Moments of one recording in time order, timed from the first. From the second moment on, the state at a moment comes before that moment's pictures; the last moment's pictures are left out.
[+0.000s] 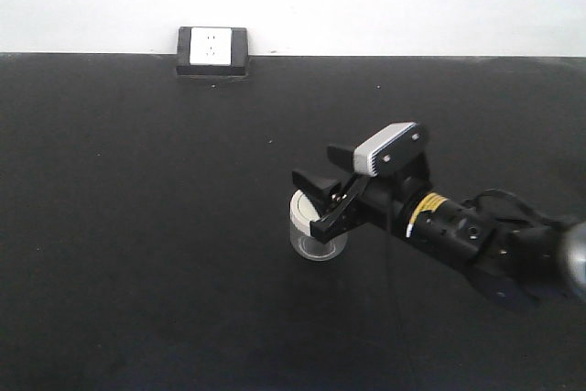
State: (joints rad) left arm -0.08 0.17 -0.25 0.24 0.23 -0.30; right arm 0.37 1.74 -0.72 -0.50 -0.86 0.34
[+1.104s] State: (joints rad) left arm -0.08 0.17 -0.25 0.24 0.23 -0.30; right arm 0.37 0.24 -0.40 -0.51 0.26 0.56
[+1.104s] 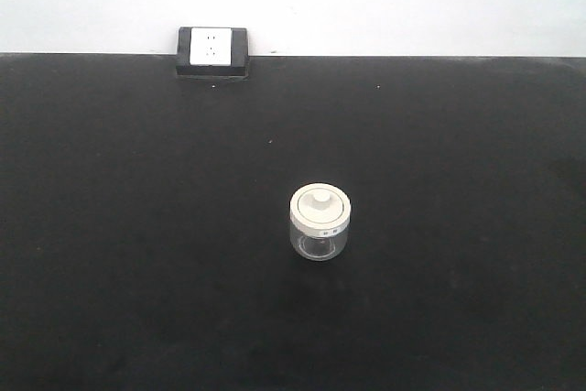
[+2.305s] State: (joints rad) left arm -0.08 0.17 -0.25 0.24 0.23 -0.30; right arm 0.37 0.13 -0.32 -0.13 0.38 0.08
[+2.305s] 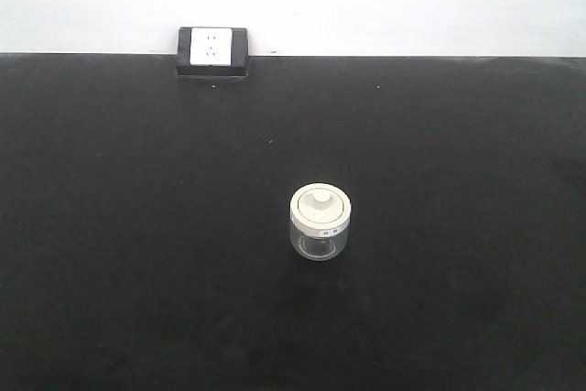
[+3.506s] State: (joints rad) left arm -0.08 0.05 -0.10 0.21 0.21 -0.18; right arm 0.37 0.13 -0.32 -0.13 0.37 0.08
